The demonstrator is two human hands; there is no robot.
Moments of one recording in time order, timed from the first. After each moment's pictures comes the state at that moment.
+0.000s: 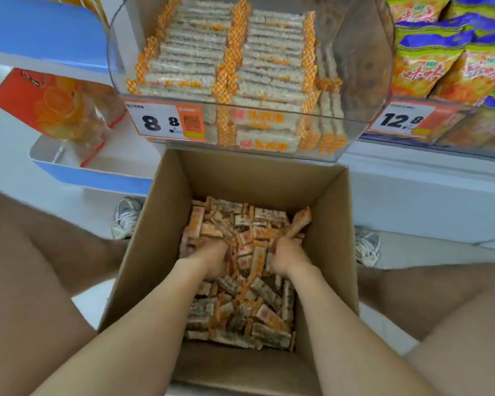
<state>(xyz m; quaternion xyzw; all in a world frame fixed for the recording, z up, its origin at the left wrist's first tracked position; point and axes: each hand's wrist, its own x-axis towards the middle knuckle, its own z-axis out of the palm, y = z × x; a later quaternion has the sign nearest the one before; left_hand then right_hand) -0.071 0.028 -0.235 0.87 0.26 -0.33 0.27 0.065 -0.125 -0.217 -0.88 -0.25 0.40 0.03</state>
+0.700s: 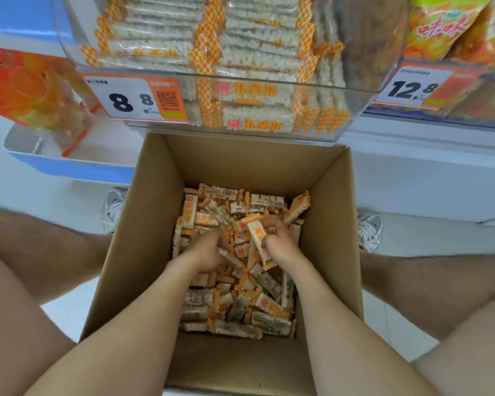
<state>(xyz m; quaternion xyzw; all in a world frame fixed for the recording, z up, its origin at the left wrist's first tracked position) -0.077 0.025 -0.264 0.81 0.34 -0.26 0.41 0.058 -0.128 -0.257 -0.79 -0.05 0.47 0.40</state>
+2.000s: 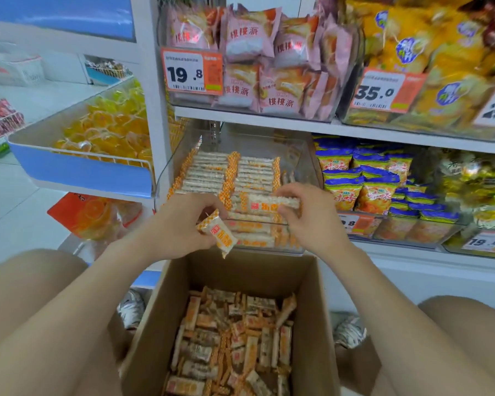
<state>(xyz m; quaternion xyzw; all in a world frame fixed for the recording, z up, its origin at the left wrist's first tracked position) -0.067 0.090 0.082 0.94 0.15 0.11 0.27 0.125 -0.102 0.072 -0.83 -0.46 -0.05 0.33</state>
